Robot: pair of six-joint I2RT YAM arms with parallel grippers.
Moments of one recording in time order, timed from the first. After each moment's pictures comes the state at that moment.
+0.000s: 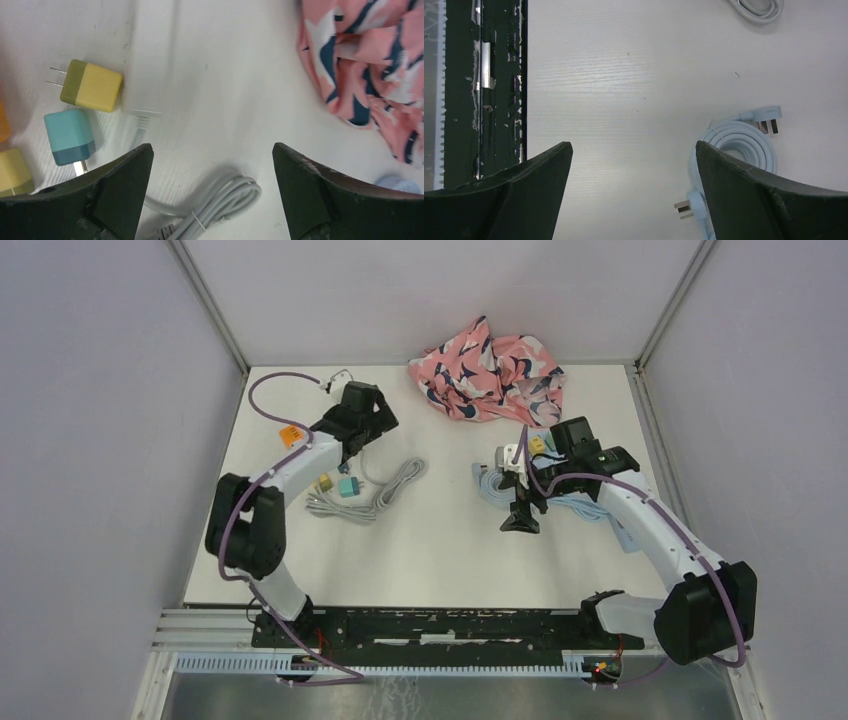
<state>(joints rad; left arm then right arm) -0.39 1.75 1.24 -0.23 -0.36 -0.75 0.31 1.25 1.02 -0.86 -0.88 -0.98</state>
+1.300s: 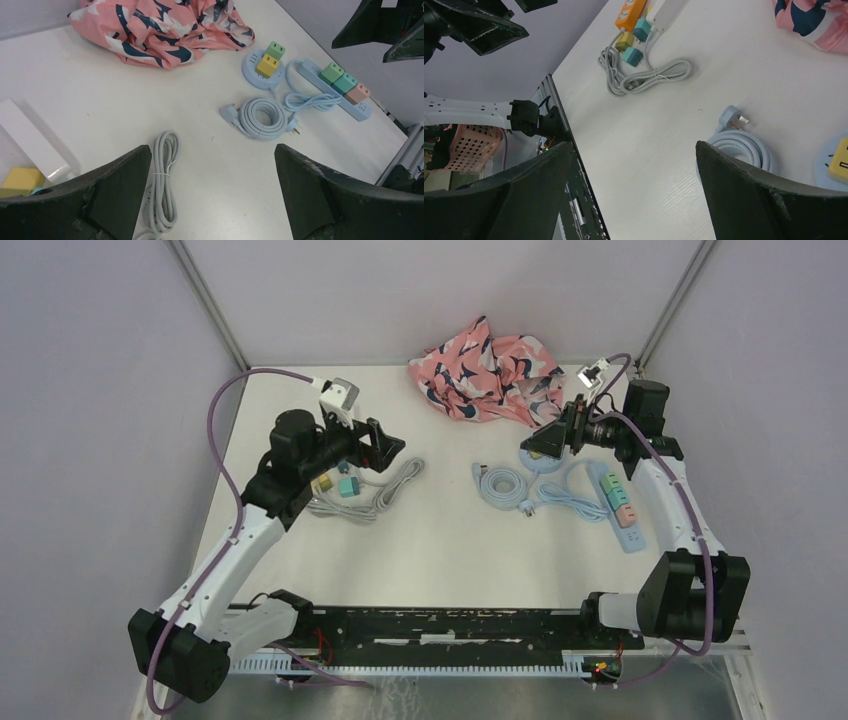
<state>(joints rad) -0.39 1.04 0.95 -0.15 0.34 -0.18 -0.09 1.32 1.07 -0.30 -1.18 0.13</state>
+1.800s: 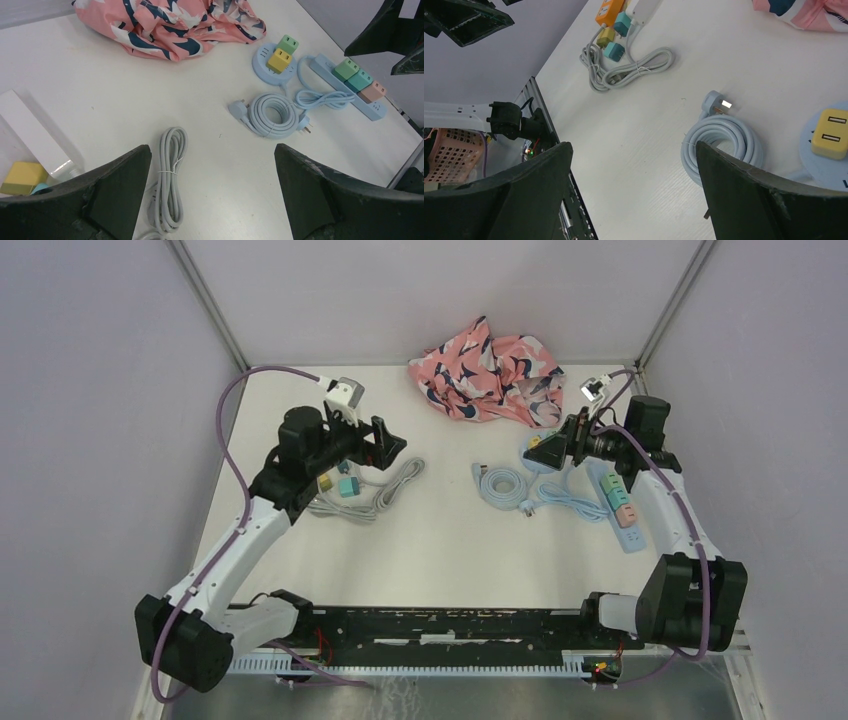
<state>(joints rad) -0.39 1.08 0.95 -0.12 0.31 -0.16 -0.13 1.29 0.95 -0.23 -1.15 0.11</state>
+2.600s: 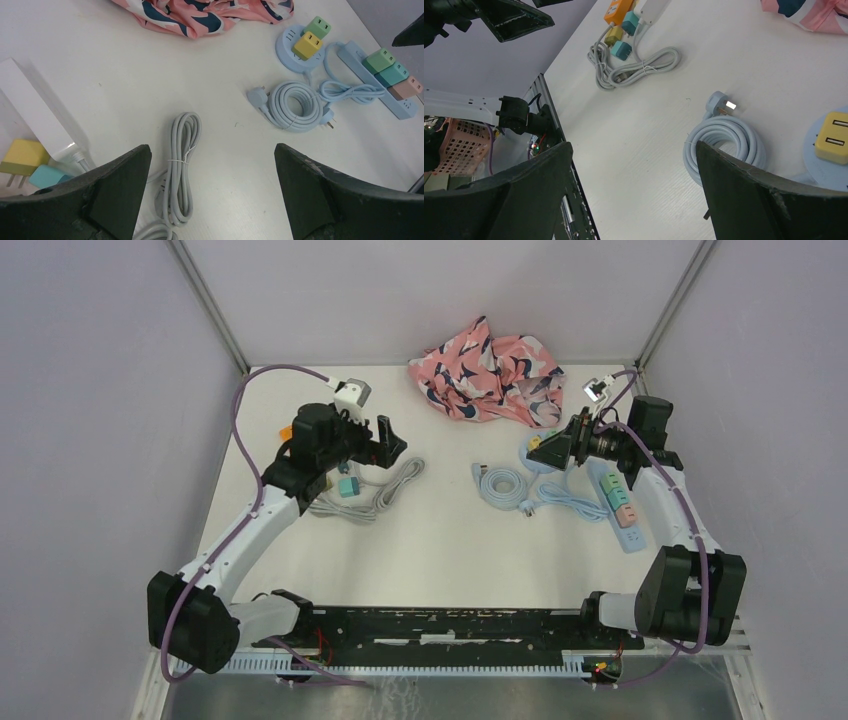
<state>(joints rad) -0.38 1.18 0.95 -0.13 0.26 -0.16 -0.16 1.31 0.95 -0.23 -1.22 0.09</state>
